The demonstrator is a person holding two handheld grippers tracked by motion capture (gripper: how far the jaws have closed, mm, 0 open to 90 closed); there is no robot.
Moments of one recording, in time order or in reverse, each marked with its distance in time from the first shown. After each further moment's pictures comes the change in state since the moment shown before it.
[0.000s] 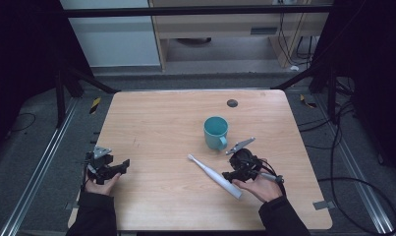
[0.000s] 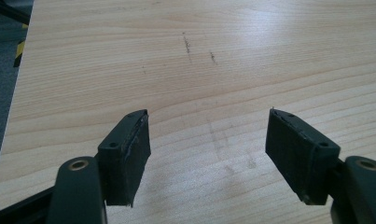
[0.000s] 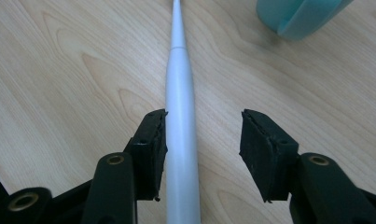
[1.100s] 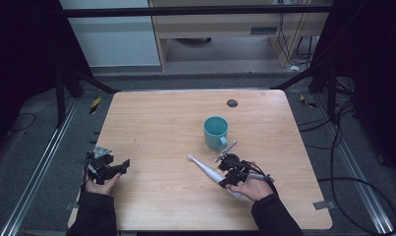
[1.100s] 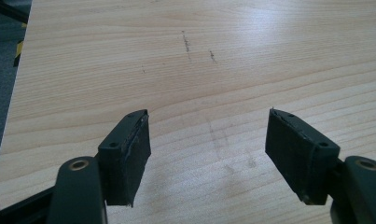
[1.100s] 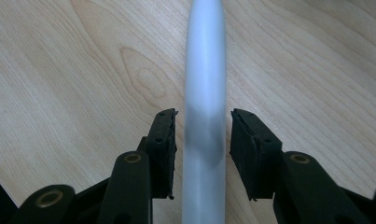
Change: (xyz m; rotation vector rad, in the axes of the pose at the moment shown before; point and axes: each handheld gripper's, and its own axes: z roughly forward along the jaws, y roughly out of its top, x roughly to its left) left arm 0.000 0.000 0.001 0.006 0.001 0.003; right arm 0.009 0.004 0.041 0.213 0.051 -0.038
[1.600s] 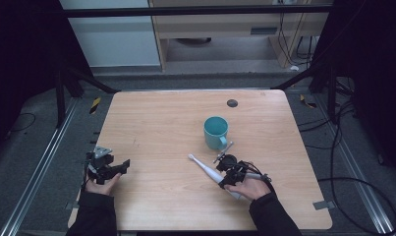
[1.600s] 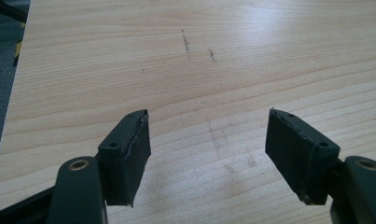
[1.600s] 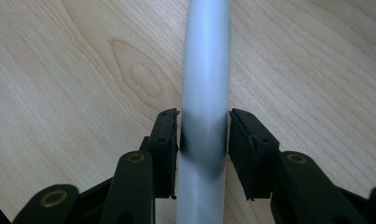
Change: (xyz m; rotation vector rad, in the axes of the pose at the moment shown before) left arm 0.000 0.000 0.001 0.003 0.000 0.002; right arm -0.001 0.003 0.011 0.047 0.003 0.005
